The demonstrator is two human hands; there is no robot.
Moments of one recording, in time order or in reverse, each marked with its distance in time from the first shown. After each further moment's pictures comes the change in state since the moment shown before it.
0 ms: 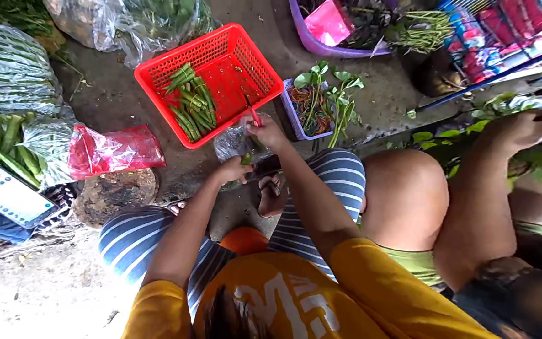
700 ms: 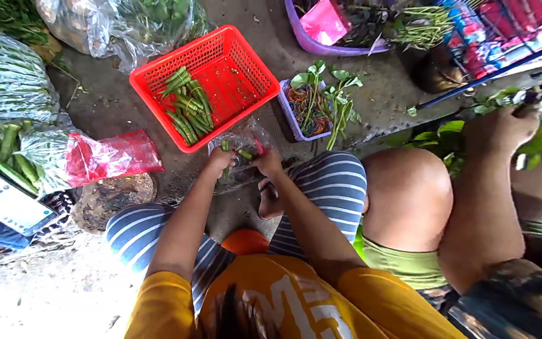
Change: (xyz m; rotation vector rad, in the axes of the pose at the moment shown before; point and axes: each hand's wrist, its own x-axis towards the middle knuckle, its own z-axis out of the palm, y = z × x) left_hand 0.041 -0.009 -0.018 -0.464 0.353 -0.163; right_hand -0.042 0.051 0.023 -0.153 0.140 0.183
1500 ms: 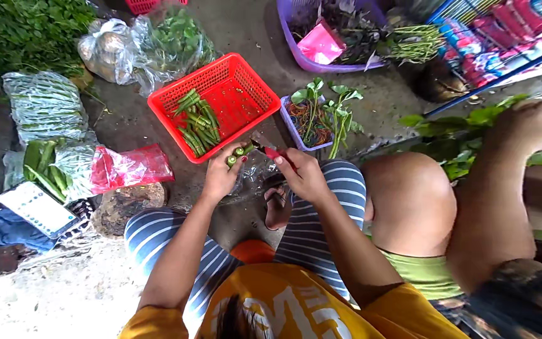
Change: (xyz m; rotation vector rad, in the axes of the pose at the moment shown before) left_hand -0.125 0.024 -0.017 0.324 0.181 0.869; right_hand -0.106 -0.032 -0.088 -0.131 0.253 -0.830
